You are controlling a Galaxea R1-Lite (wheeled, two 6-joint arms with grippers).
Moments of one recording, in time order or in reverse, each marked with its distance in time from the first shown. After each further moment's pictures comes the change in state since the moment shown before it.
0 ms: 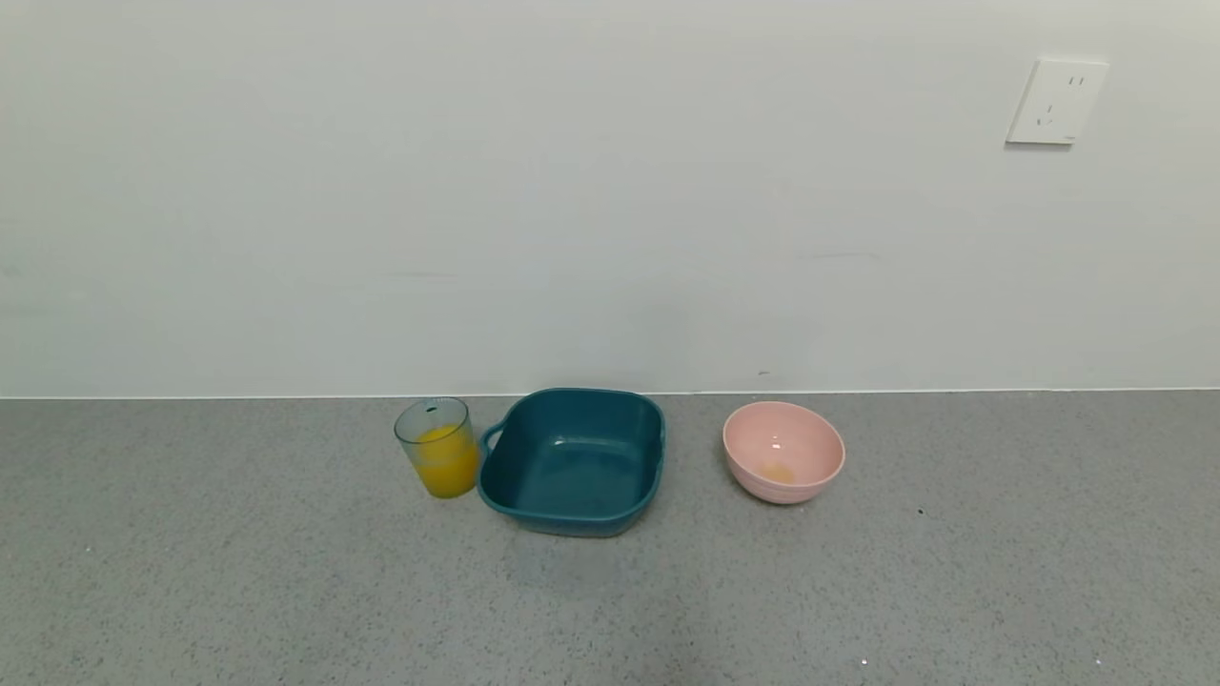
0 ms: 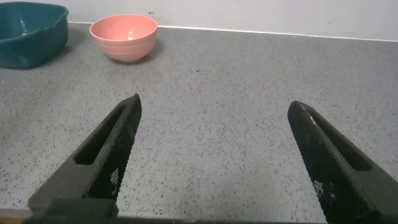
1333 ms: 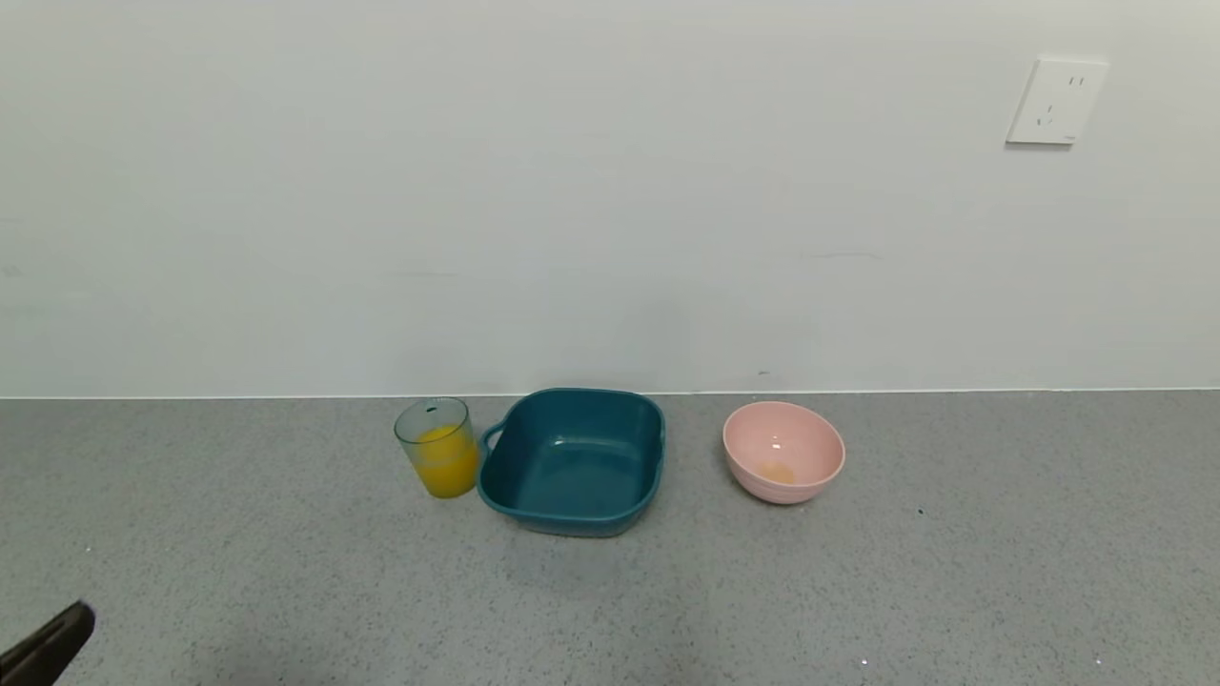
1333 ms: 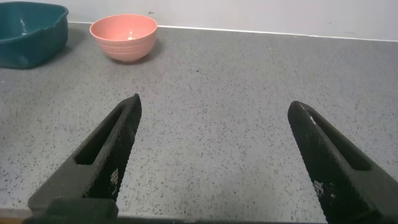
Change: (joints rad) left arm -0.015 0.576 -0.459 -0.007 -0.024 0.012; right arm 0.000 0.000 0.000 0.000 0.000 0.000
